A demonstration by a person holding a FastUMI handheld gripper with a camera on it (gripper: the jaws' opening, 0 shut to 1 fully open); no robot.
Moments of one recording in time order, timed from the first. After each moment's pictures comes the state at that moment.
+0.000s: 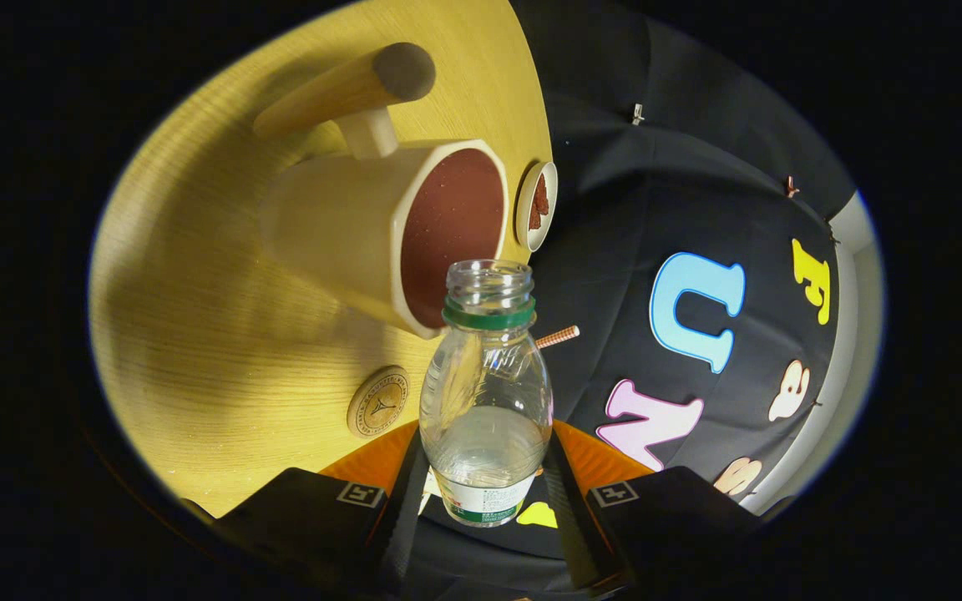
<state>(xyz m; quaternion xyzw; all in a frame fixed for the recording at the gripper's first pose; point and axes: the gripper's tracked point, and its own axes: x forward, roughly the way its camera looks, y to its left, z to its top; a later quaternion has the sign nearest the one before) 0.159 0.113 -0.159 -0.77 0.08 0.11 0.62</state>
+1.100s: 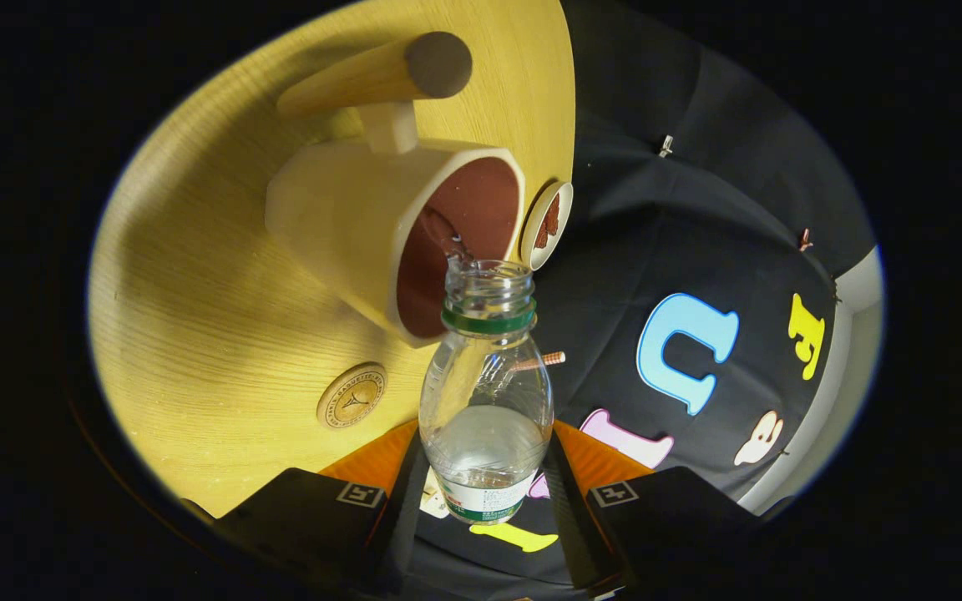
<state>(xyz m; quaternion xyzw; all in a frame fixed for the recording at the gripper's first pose) 0.170 0.129 -0.150 -0.82 0.05 0.12 0.55</state>
